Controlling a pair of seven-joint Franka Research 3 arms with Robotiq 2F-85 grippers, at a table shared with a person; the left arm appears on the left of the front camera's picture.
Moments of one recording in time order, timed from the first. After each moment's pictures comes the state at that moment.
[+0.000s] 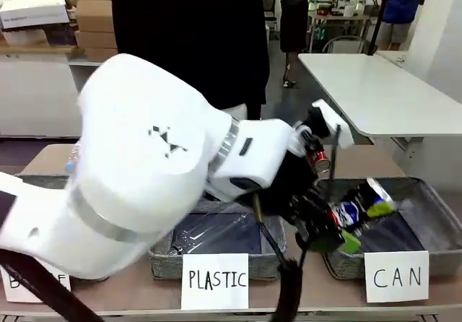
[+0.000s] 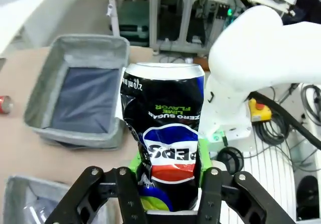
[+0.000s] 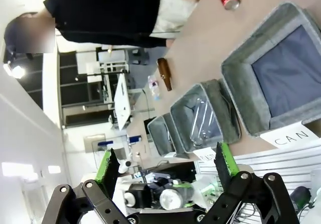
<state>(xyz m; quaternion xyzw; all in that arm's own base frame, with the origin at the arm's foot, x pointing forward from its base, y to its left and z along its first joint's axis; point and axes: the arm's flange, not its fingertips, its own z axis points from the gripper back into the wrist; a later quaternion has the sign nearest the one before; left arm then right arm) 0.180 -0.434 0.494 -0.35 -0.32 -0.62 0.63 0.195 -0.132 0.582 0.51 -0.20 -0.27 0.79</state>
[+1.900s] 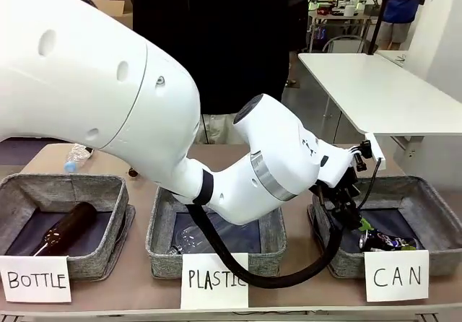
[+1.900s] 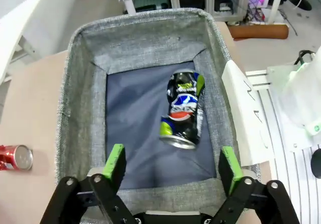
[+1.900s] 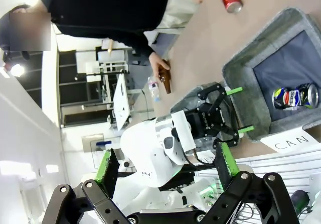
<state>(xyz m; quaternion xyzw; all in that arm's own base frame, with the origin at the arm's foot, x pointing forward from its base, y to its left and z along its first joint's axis) 0.348 -0.586 0.370 -0.25 -0.32 -0.71 0.57 0.199 -0.132 0.583 0.51 -0.21 -0.26 0.79</state>
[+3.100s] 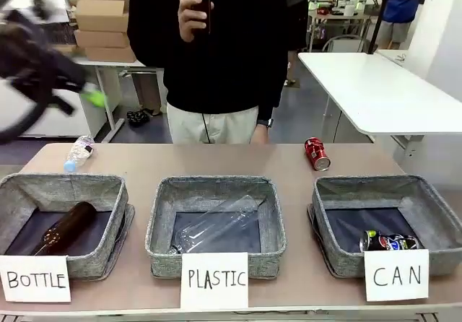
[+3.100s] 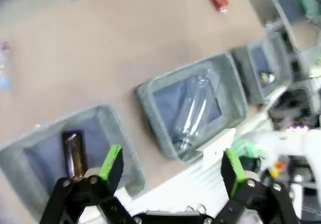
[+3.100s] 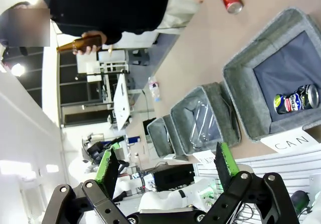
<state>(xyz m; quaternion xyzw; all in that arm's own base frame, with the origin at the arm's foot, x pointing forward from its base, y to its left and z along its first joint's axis) 0.335 -0.051 0.589 -0.27 -0.21 -0.16 0.93 0.199 -0.132 0.583 0.51 -0.21 -0.26 0.79</state>
